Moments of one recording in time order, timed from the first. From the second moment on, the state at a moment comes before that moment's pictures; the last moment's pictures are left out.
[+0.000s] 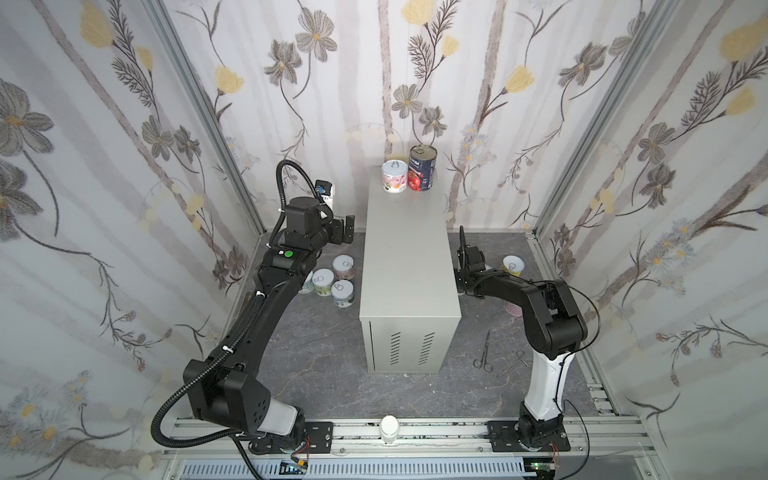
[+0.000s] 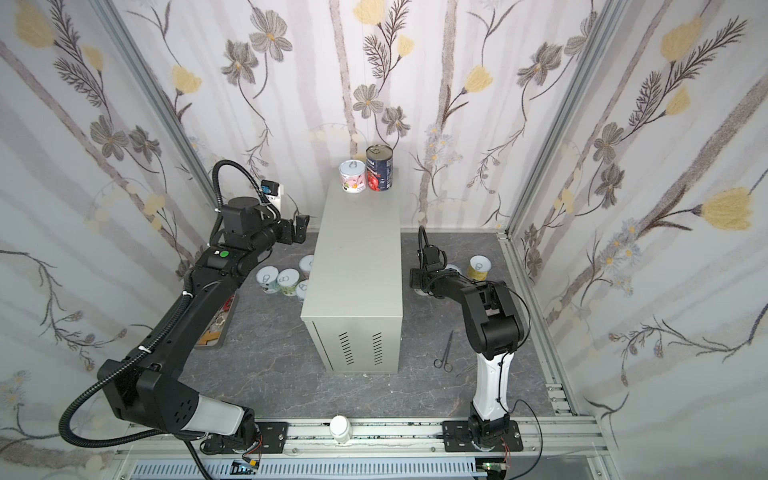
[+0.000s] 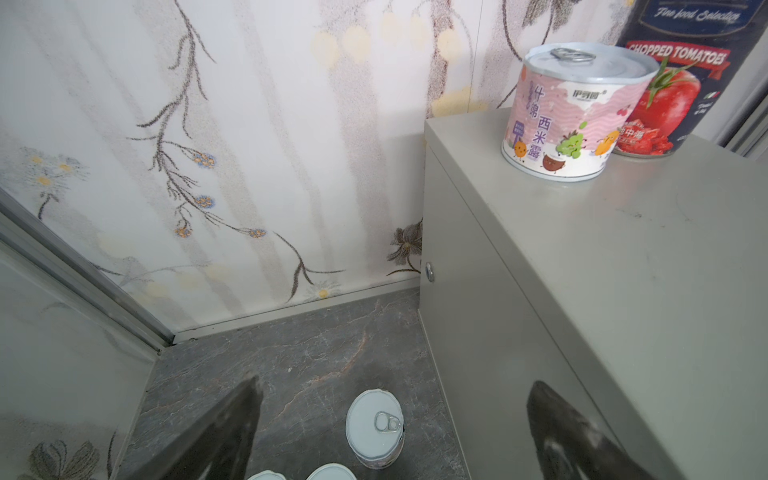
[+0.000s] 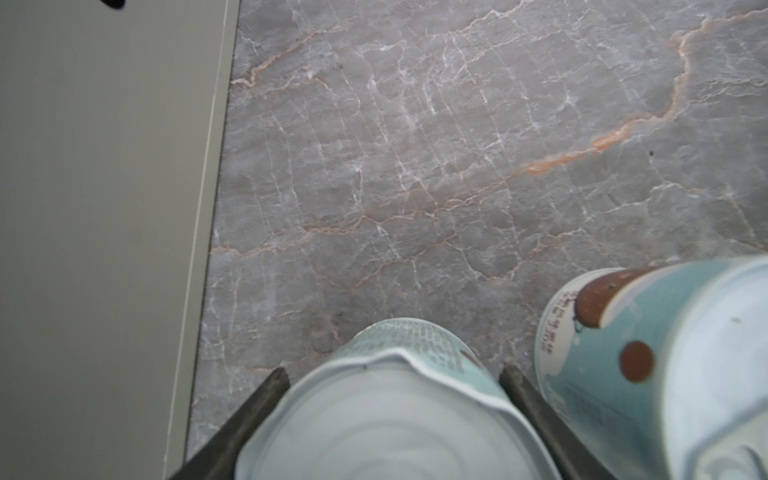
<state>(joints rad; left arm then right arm) -0.26 1.45 1.48 -0.33 -0.01 0.02 0.30 1.98 1.25 -0.15 0.11 0.29</state>
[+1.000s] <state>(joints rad) -0.23 1.22 1.33 -0.32 0.00 0.02 0.32 1.50 1.59 -0.54 0.16 0.23</state>
